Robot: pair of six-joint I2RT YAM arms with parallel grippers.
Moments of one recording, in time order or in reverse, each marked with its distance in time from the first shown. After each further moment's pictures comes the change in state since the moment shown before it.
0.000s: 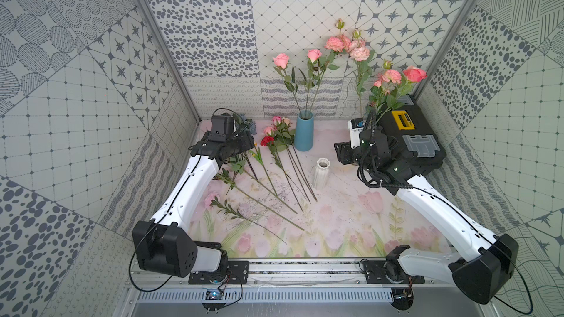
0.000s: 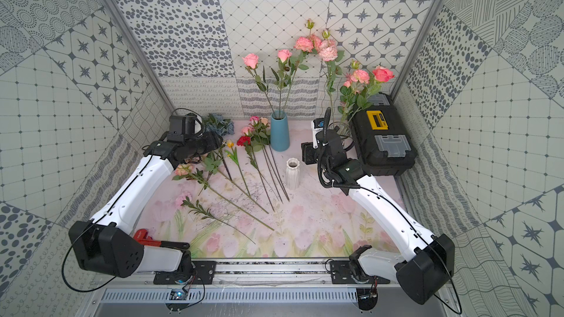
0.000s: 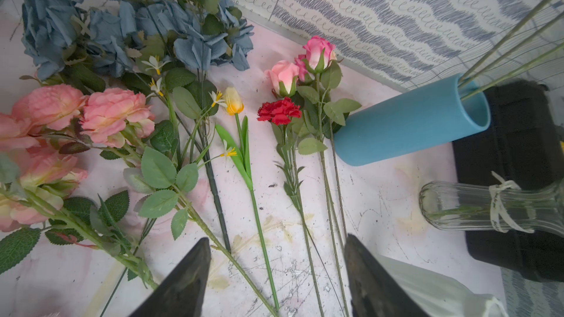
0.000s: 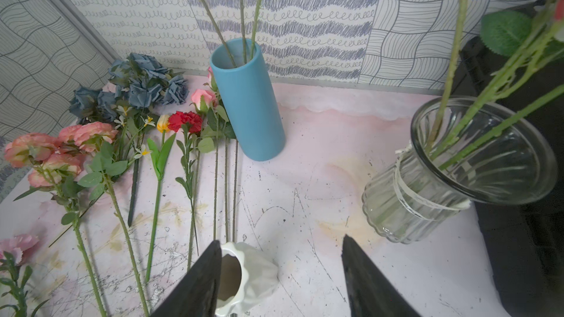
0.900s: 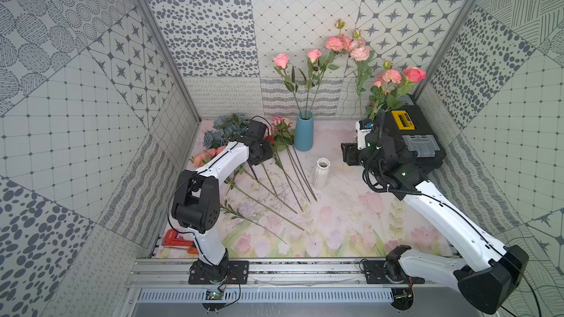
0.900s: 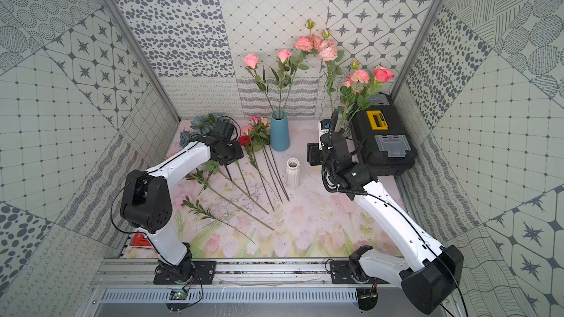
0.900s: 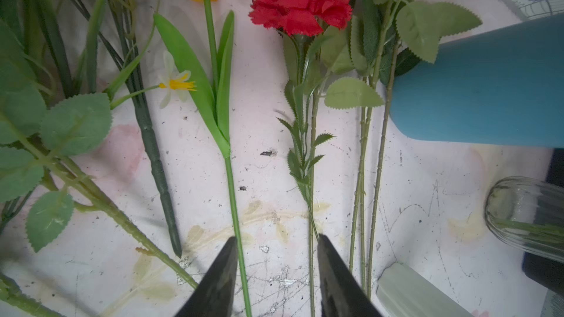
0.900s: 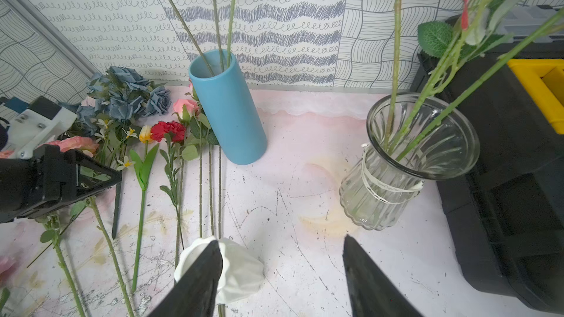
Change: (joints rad) left arm -0.142 0.374 0.072 -0.008 -0.019 -0.215; right arm 0.000 -0.064 -0.013 -0.034 0.063 0.017
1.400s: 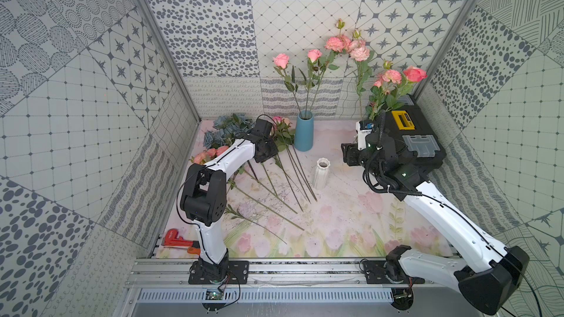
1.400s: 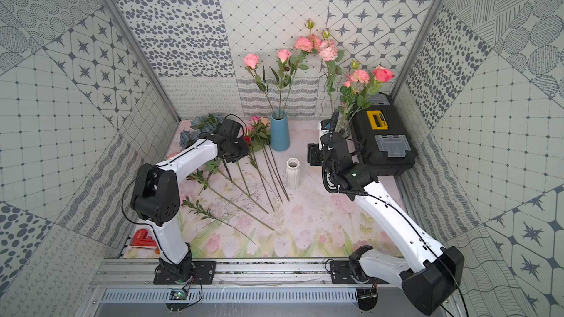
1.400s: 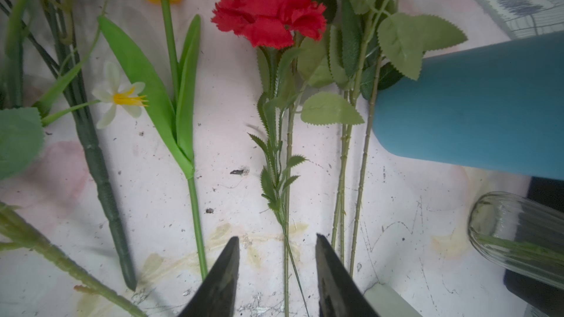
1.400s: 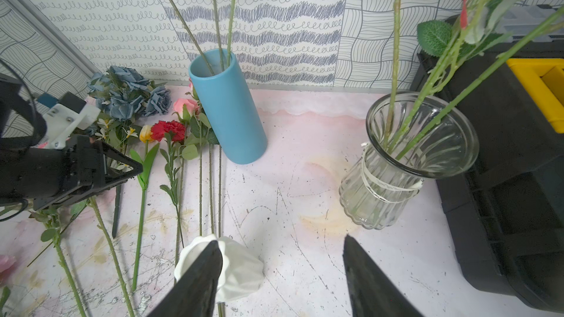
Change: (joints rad) left arm -0.027 0.111 0.077 0.039 0.003 -0.053; right arm 0.000 -0.007 -0.006 0.000 -0.001 0.000
